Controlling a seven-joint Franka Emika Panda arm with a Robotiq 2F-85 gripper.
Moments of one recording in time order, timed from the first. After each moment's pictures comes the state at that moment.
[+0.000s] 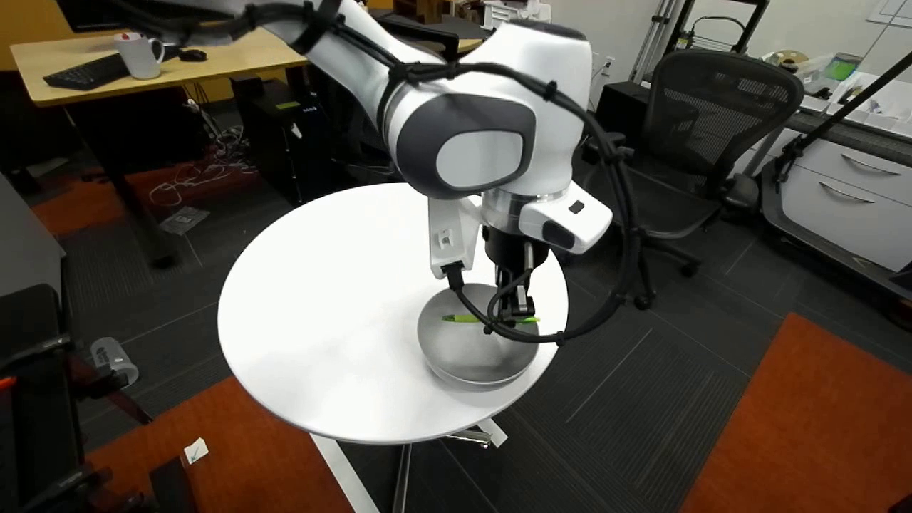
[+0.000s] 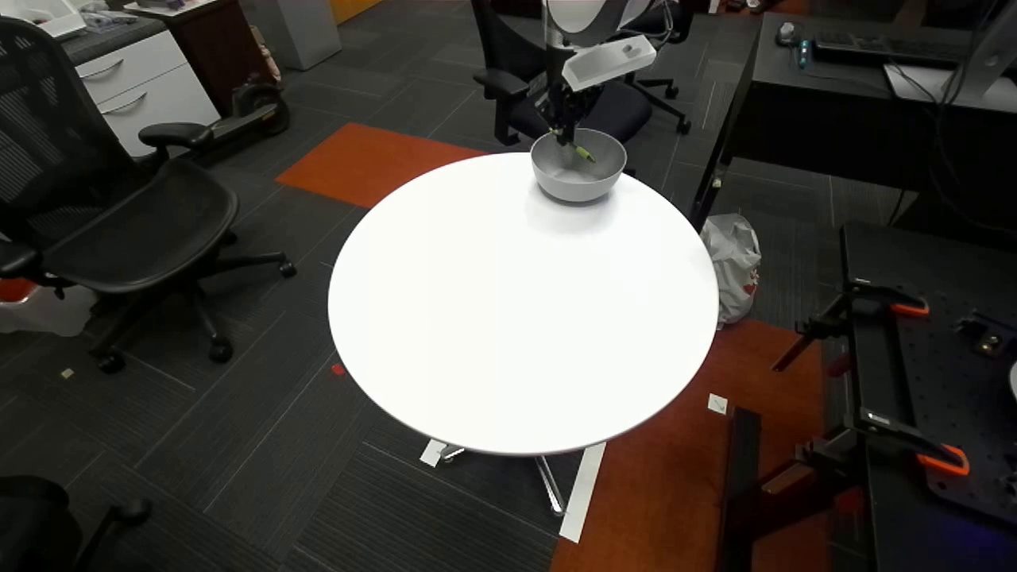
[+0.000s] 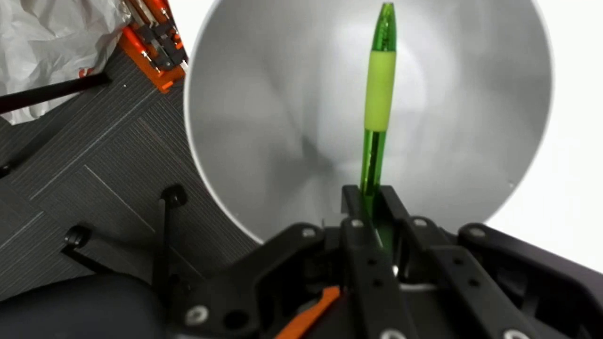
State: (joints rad) arm -0.23 0.78 -0.17 -1.53 0.06 2.36 0.26
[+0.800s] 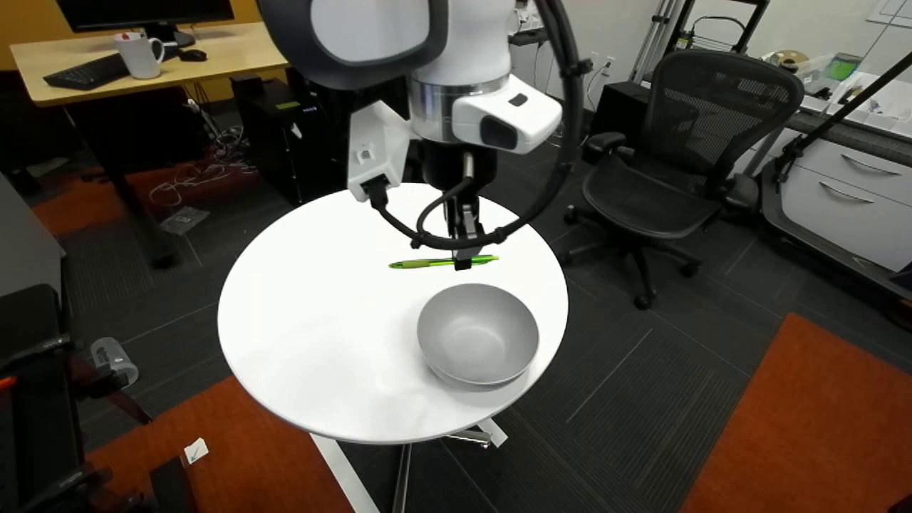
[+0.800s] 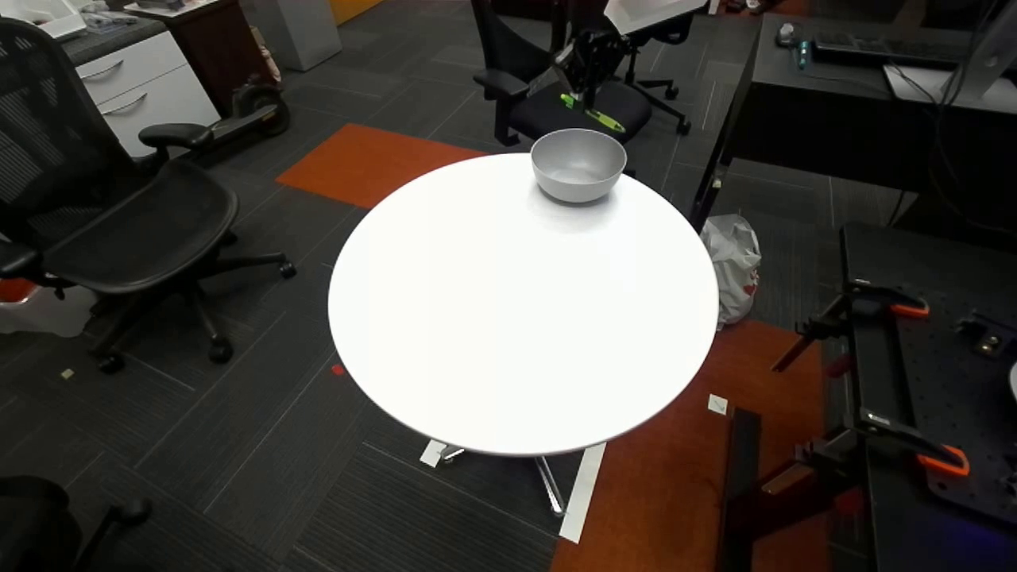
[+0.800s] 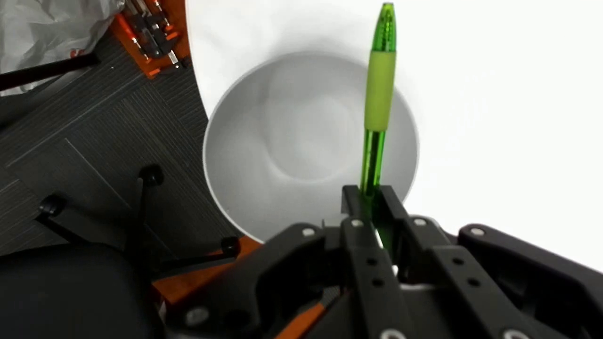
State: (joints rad) arm -0.15 0.43 -0.17 -1.87 0.04 2.41 0.20
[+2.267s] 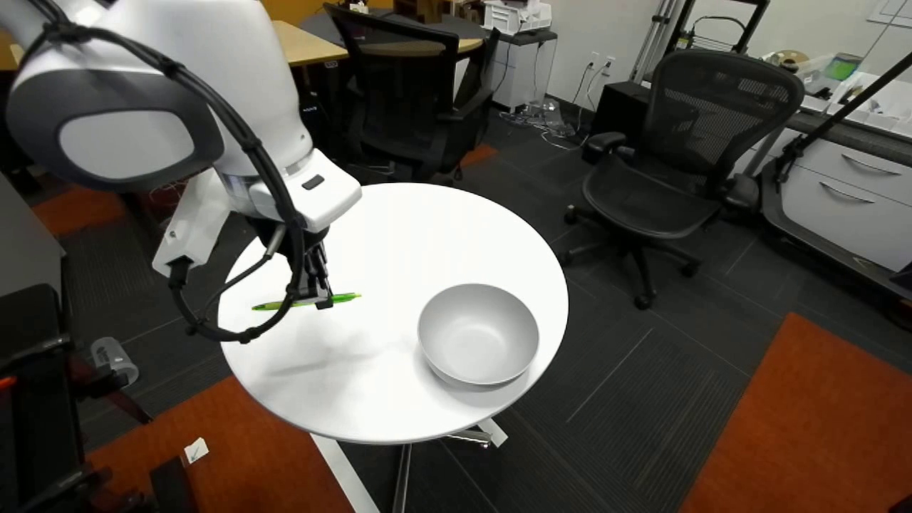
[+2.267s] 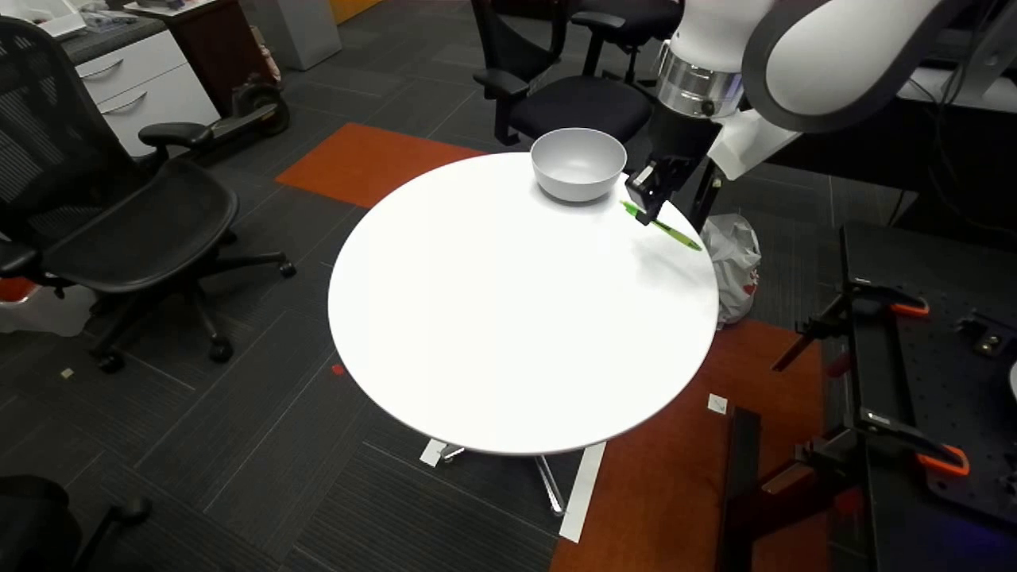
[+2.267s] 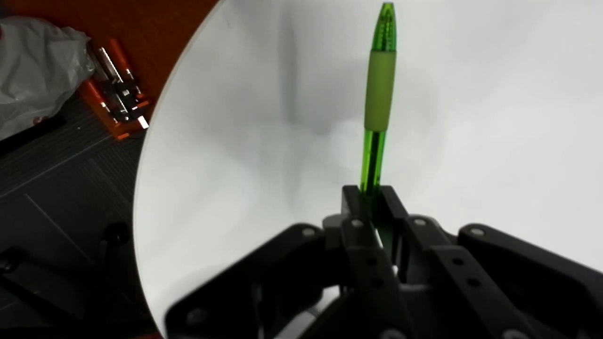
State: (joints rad) arm -0.06 0.22 -0.12 -2.48 0.04 2.81 0.26
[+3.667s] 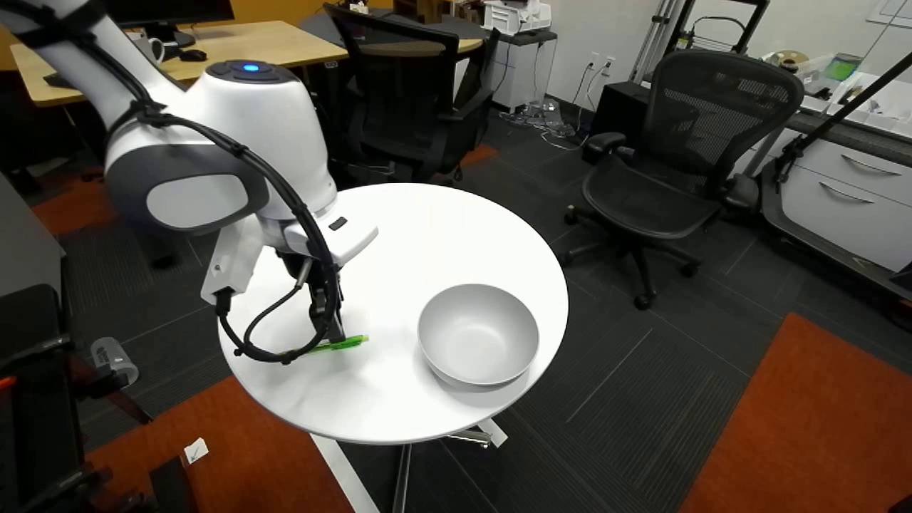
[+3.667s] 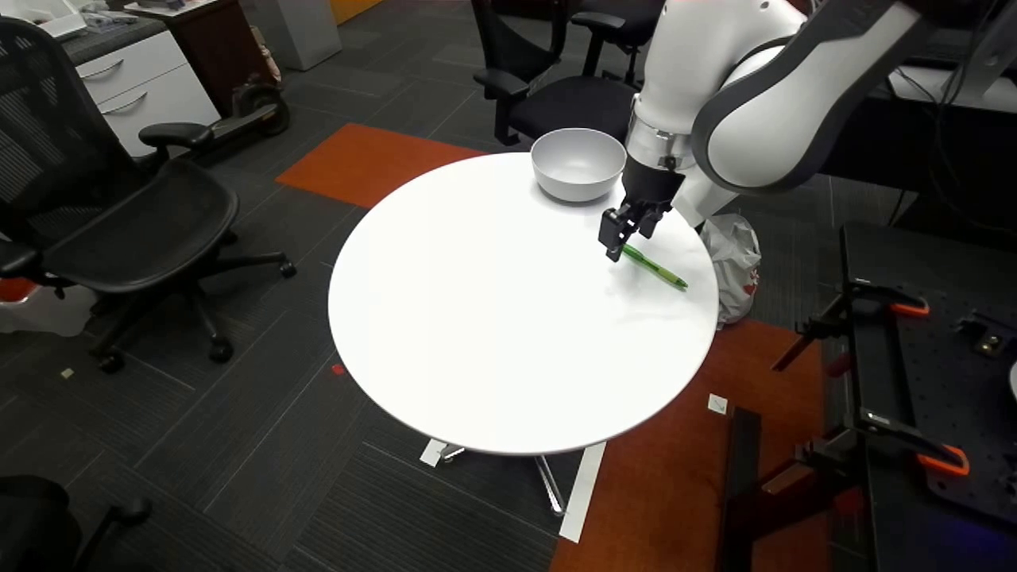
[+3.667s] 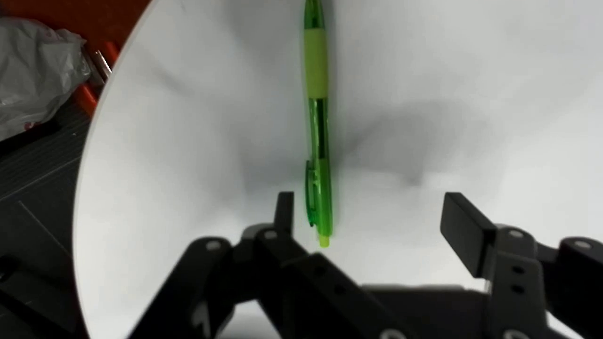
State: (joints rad) arm -0.02 0.42 -0.13 -2.39 0.05 2.88 0.28
